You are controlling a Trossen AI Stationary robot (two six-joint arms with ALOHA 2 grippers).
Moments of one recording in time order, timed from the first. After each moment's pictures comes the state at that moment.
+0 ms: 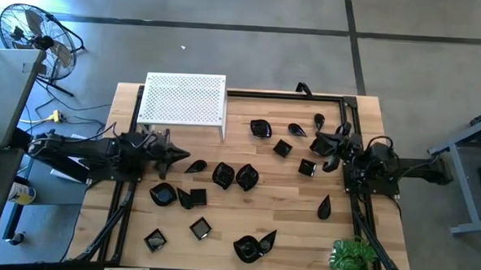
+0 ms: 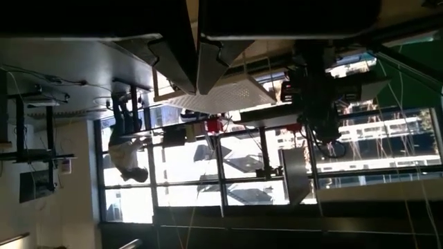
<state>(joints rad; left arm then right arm) 0.00 0.25 0.07 0.03 -0.09 -0.21 -0.01 0.06 0.01 0.34 0.41 0.02</state>
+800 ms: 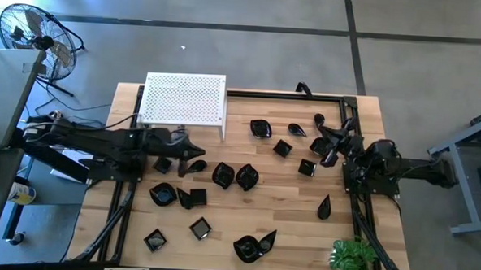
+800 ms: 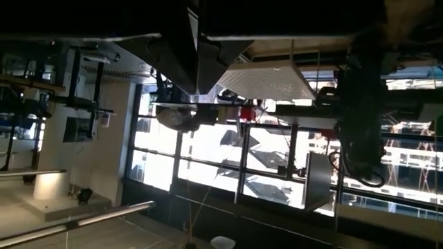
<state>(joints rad) 0.00 0.85 0.45 -0.04 -0.14 -0.22 -0.08 0.13 0.04 0.44 0.40 -0.26</state>
